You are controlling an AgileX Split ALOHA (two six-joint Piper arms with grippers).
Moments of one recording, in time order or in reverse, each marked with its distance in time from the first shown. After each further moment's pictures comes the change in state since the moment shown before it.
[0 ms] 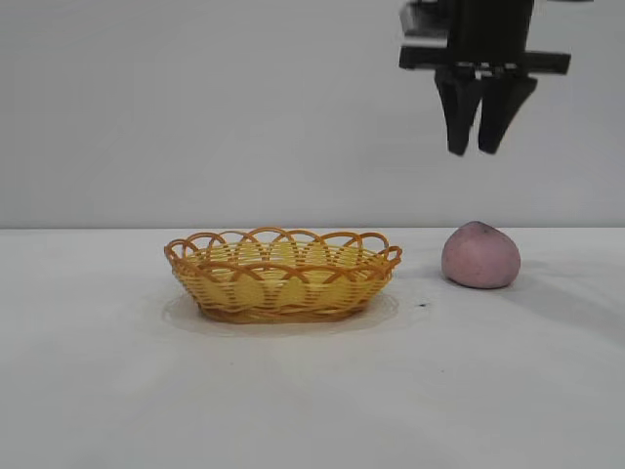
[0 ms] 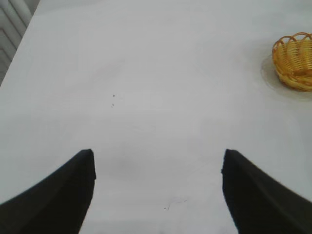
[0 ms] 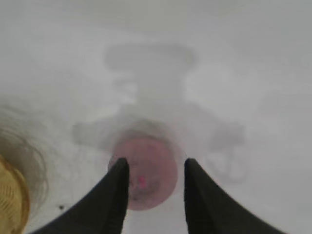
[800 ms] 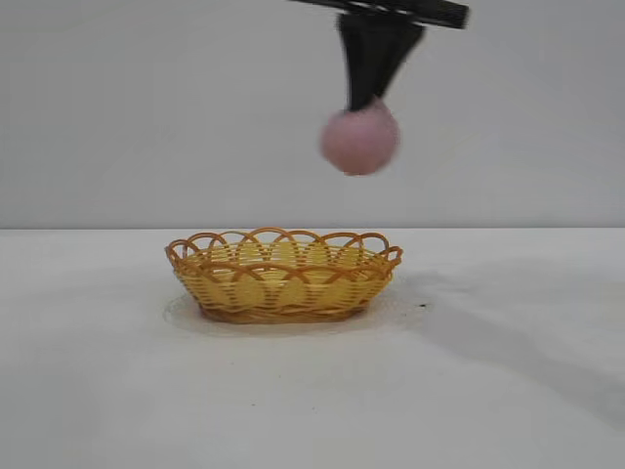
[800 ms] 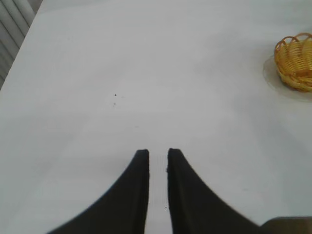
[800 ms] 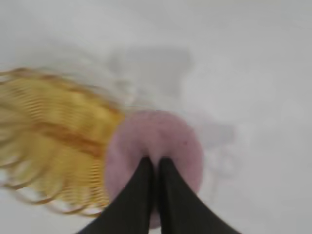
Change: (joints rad) left arm 0.000 0.000 0.000 0.000 0.000 0.000; right arm 0.302 -0.114 0.012 0.012 0.014 -0.002
